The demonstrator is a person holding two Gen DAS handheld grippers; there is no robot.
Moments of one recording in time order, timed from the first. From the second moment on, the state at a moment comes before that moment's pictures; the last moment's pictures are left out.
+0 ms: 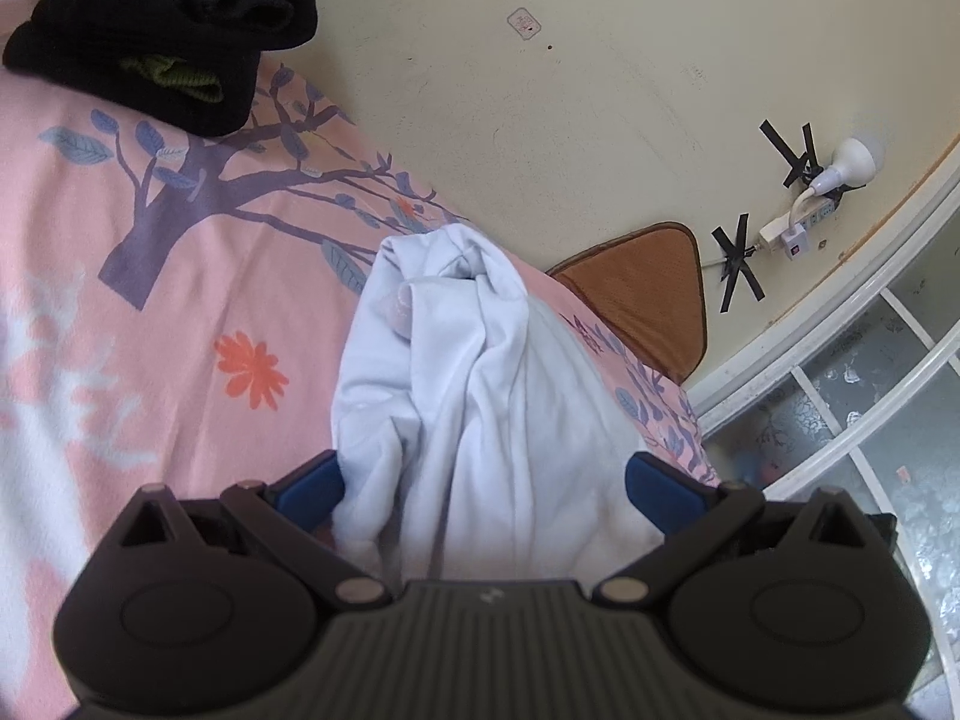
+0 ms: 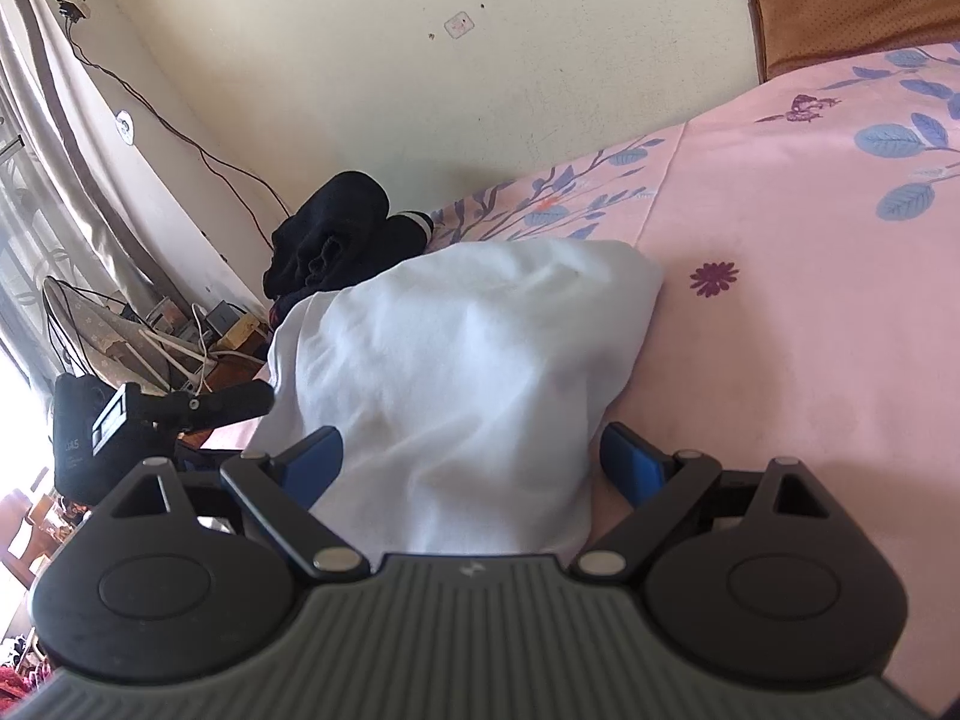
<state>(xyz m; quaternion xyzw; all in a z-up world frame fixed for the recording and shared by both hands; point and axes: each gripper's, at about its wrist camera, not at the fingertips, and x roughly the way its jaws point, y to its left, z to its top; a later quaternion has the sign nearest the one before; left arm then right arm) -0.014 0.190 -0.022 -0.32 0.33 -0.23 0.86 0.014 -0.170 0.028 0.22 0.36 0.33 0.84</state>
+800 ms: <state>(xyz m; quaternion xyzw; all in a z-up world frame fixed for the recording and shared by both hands) 0.204 -0.097 0.060 -0.19 0.33 -0.31 0.87 0.132 -0.361 0.096 0.15 0.24 0.17 0.94</state>
